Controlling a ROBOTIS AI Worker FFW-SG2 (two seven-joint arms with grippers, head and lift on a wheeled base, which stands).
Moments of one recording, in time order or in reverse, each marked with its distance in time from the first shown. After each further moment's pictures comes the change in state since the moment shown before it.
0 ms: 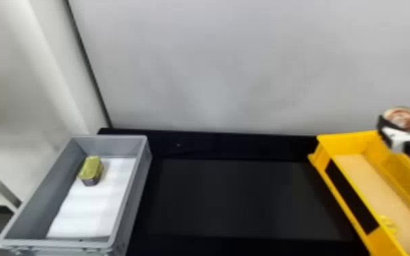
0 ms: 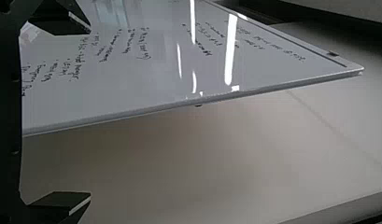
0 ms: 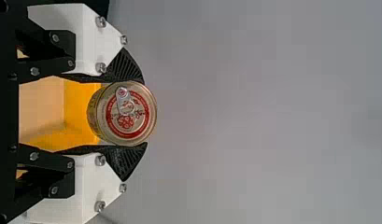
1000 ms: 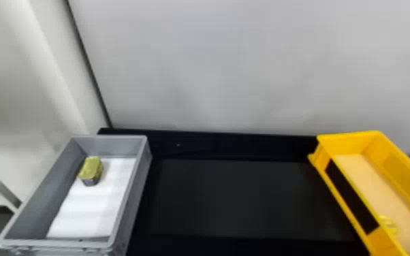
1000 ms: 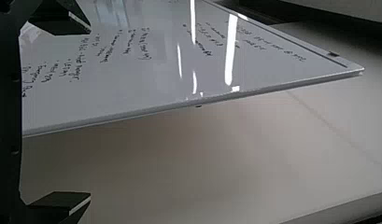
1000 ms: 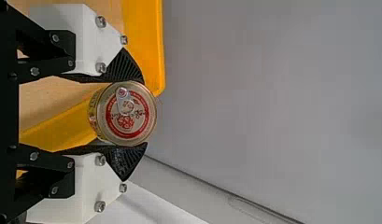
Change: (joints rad) left arm 0.002 0.000 0.001 -0.003 0.001 0.001 -0.001; right arm 0.025 0.065 -0.148 0.219 0.007 -0.094 -0.046
